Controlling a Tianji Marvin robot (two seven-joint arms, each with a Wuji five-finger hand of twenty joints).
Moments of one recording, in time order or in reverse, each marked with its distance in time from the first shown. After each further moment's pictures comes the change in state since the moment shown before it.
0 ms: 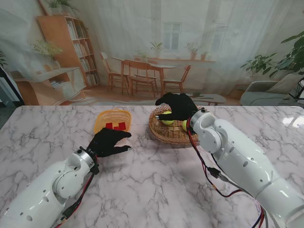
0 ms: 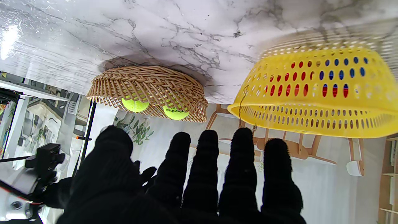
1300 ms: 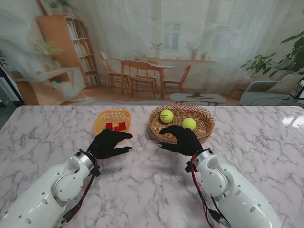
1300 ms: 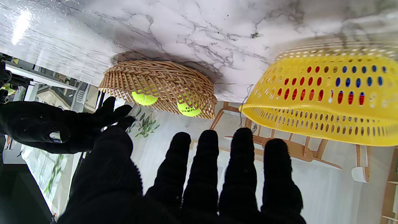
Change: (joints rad) left arm 0.026 -0.007 -0.015 -0.005 -0.042 -0.037 0.018; right arm -0.378 -0.010 0.141 -0.119 0.134 -0.046 -0.161; left_hand 0.000 0.000 0.000 0.000 0.000 0.000 0.000 0.000 0.000 0.000 0.000 0.000 0.000 0.000 0.000 0.000 0.000 0.000 0.000 0.000; right_hand 0.005 0.050 -0.097 0.026 0.060 0.000 -0.026 0.012 0.103 -0.006 -0.033 0.001 0.078 0.019 0.000 0.002 0.006 0.045 -0.012 -0.004
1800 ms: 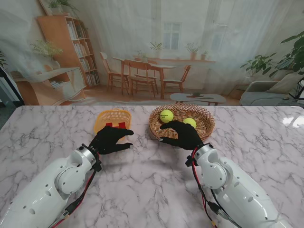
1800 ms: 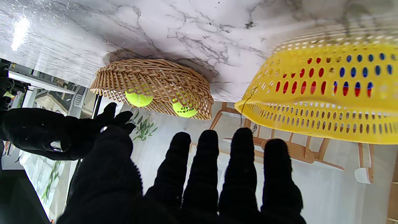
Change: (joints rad) left arm -0.078 0.000 0.046 0.058 -0.013 0.010 -0.014; right arm 0.076 -0.014 -0.019 0.089 0.044 -0.045 -0.003; left_hand 0.000 0.000 0.000 0.000 0.000 0.000 0.000 0.000 0.000 0.000 0.000 0.000 0.000 0.000 0.000 0.000 0.000 0.000 0.000 0.000; right_hand 0.000 0.000 0.000 0.000 0.000 0.000 0.000 0.000 0.000 -0.002 0.001 0.001 0.000 -0.001 0.000 0.000 0.004 0.000 0.000 0.000
